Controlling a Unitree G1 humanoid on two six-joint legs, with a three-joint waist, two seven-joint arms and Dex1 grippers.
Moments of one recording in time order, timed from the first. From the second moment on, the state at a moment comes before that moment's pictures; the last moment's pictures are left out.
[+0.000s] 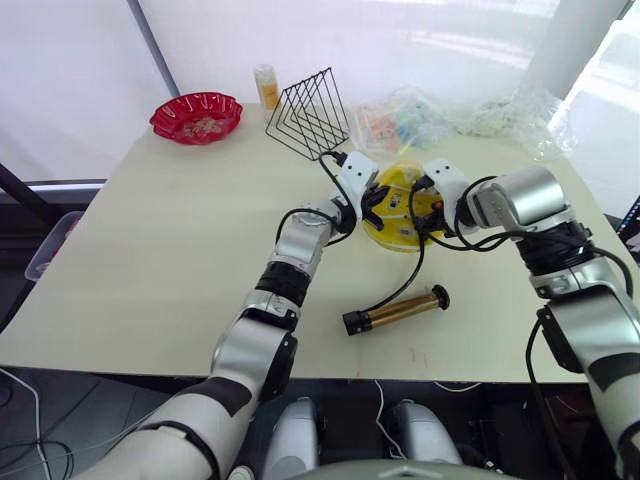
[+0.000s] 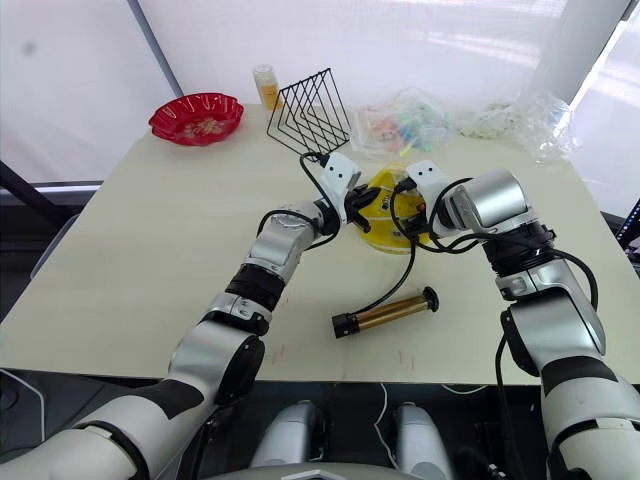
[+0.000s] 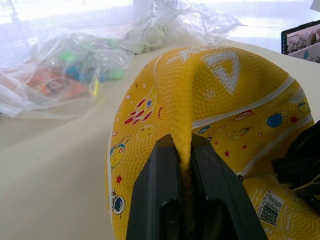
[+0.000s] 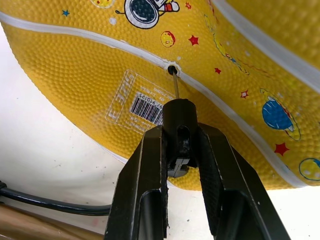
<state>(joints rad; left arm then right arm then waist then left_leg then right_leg) -0.94 0.04 -0.09 0.72 -0.03 0.17 -0.55 -1.05 -0.48 0.31 0.34 0.25 1.33 0.58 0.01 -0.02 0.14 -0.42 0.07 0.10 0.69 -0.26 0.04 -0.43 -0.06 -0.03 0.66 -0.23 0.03</state>
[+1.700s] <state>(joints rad) -0.90 0.06 -0.01 0.68 -0.04 0.24 -0.58 -1.17 -0.32 0.36 0.60 0.06 1.18 0.70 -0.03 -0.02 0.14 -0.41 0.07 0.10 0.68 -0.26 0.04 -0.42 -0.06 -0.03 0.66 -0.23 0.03</state>
